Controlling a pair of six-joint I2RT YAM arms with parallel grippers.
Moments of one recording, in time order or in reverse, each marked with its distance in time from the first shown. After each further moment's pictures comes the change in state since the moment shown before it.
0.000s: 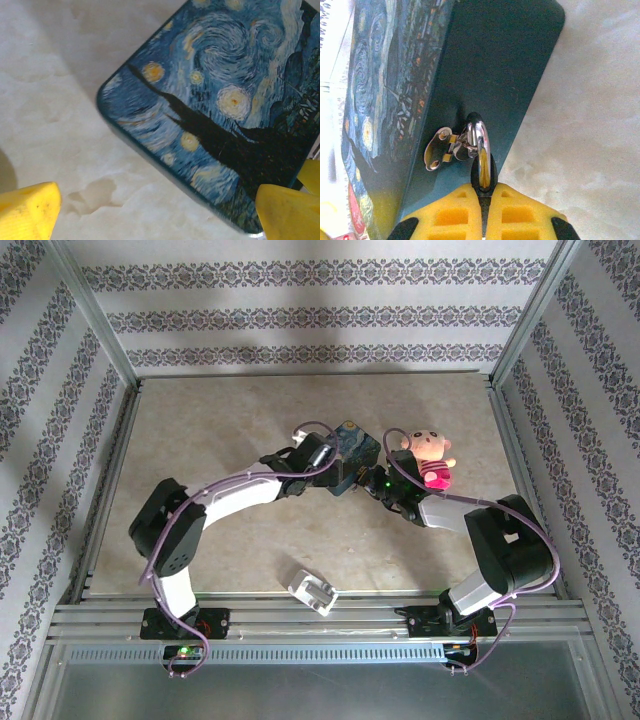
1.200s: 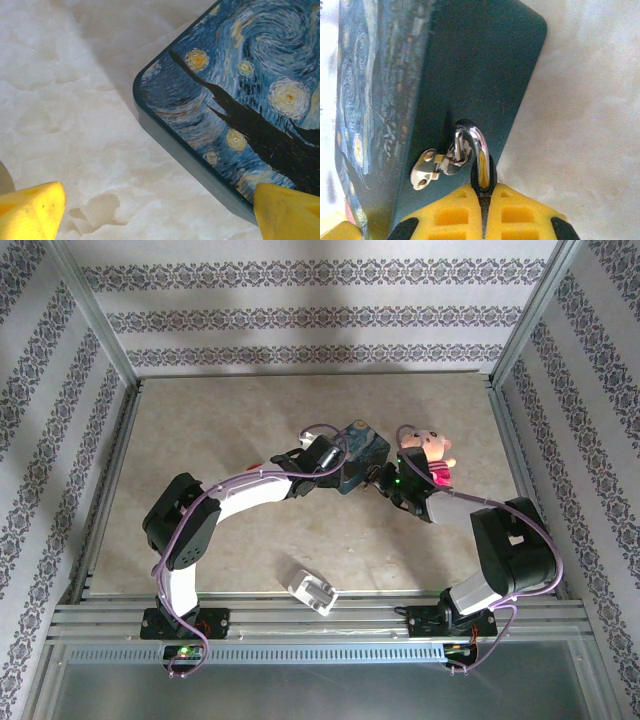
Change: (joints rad) left arm -0.011 0.061 0.031 -0.009 -0.071 0.016; right arm -0.069 -0.018 0.031 -0.097 0.014 -0.024
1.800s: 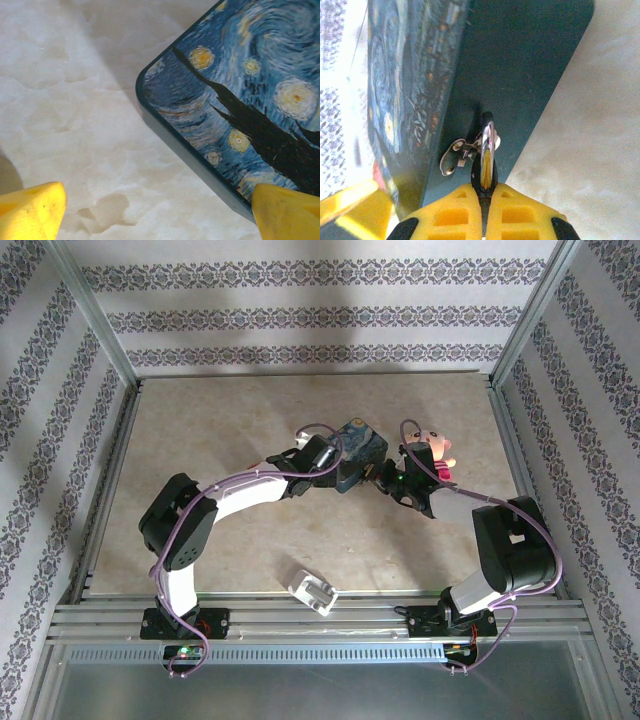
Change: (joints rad) left arm 0.025 -0.025 -0.039 0.018 0.009 0.001; right arm -0.057 0.009 0.005 0.038 -0.254 -0.025
